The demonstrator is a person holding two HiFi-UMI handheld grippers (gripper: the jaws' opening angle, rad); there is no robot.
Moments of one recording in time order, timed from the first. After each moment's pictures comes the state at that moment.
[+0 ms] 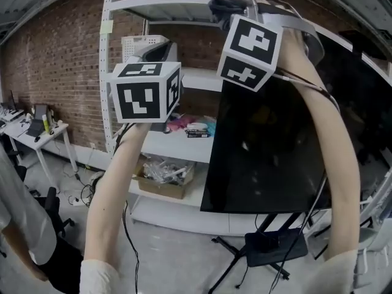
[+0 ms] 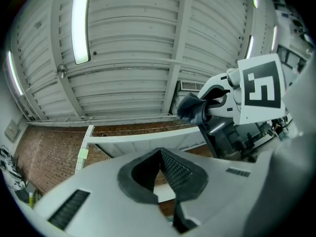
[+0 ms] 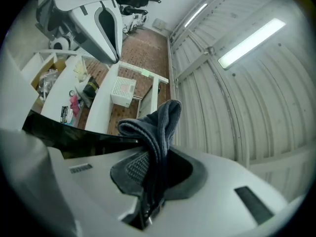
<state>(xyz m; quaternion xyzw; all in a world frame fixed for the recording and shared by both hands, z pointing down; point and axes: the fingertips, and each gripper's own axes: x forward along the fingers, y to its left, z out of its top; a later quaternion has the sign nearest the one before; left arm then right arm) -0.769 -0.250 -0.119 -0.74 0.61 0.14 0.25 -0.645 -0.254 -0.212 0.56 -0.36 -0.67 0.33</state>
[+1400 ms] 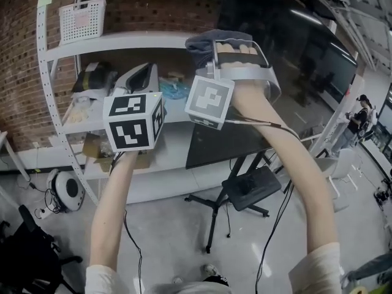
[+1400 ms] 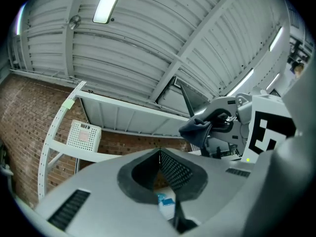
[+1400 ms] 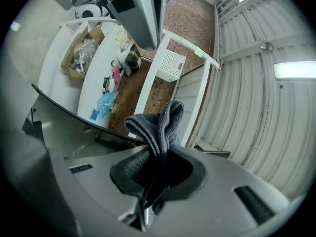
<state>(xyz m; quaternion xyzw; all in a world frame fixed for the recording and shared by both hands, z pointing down) -0.793 -0.293 0.040 -0.86 0.48 0.14 0.14 -0.664 -0.281 -0.014 0.58 -0.24 -0.55 0.55</state>
